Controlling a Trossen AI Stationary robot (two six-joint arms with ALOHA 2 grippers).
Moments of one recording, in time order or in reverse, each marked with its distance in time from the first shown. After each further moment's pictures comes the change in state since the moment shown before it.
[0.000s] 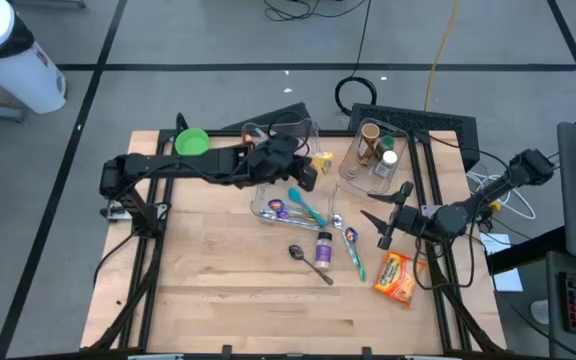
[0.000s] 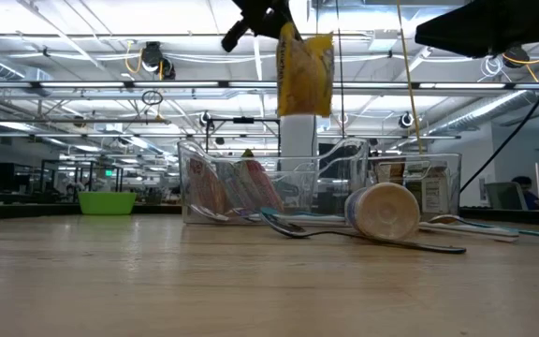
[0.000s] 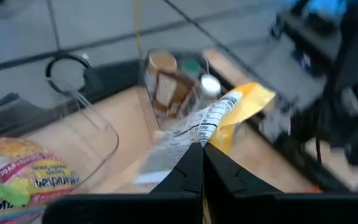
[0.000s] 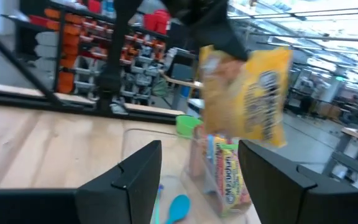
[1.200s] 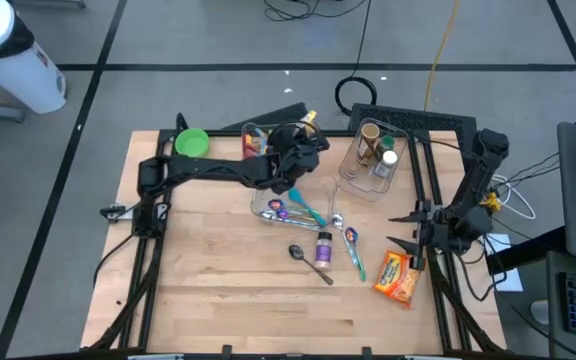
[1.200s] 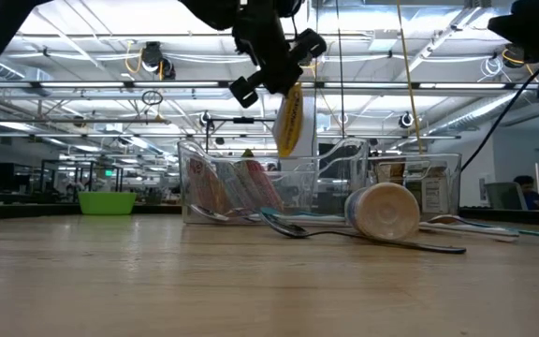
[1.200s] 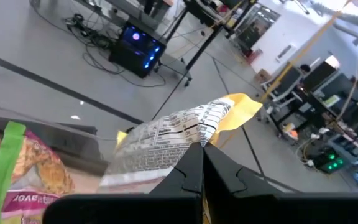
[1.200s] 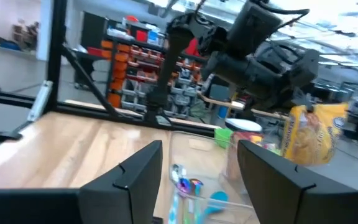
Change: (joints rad) left arm 0.065 0.278 0.000 0.378 -0.679 -0.453; right arm 0.579 -0.222 -0.210 0.245 0.286 -0.228
